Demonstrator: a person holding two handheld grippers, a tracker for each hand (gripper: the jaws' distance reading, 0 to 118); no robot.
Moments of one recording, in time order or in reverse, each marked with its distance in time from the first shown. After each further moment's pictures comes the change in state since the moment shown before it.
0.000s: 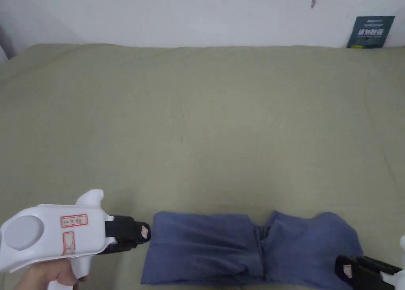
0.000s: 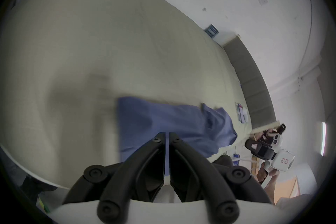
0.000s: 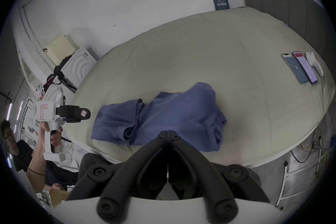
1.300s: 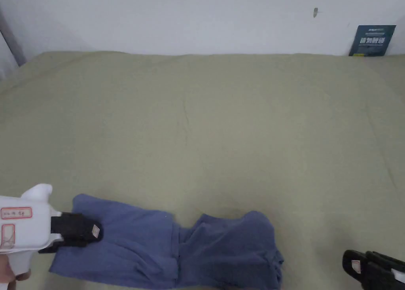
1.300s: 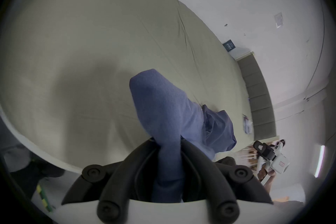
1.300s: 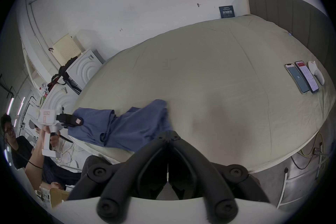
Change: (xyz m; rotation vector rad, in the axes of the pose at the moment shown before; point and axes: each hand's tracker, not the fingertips) left arm 0.011 0.014 0.085 0.045 0.244 -0.063; right arm 0.006 0.002 0.023 0.063 0.031 0.031
